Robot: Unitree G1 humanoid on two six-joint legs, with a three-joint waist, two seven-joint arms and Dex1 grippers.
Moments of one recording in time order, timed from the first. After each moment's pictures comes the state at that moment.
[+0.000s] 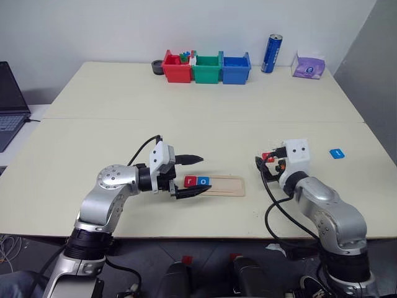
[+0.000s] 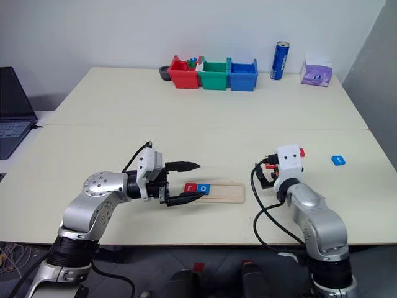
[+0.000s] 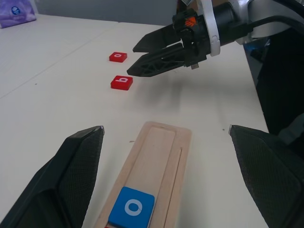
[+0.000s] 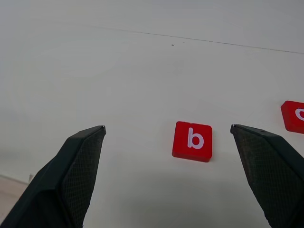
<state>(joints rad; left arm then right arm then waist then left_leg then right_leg) -0.36 0.55 -0.05 -0.12 -0.39 0.34 -1.14 -0.30 -0.23 -0.01 -0.44 0.25 0.94 -0.01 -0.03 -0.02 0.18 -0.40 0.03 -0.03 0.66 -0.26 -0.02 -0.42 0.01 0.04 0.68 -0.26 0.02</state>
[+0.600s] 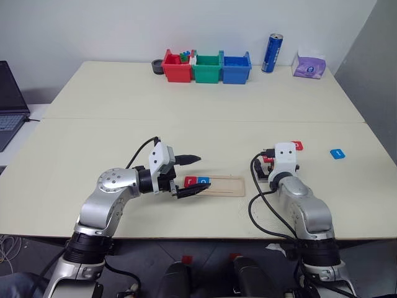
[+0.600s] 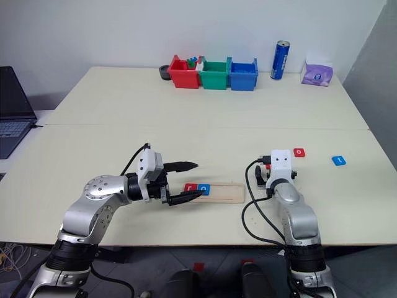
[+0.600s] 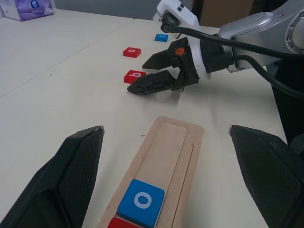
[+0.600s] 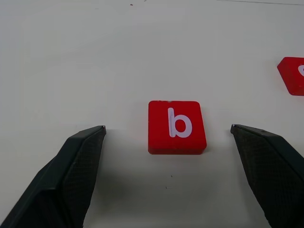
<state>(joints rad) -0.34 0.55 -0.05 -0.13 -0.40 0.34 -1.08 -0.34 -0.11 -0.01 -0.15 0.10 0.75 -0.09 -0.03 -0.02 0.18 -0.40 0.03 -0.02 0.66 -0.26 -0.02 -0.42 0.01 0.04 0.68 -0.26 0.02</state>
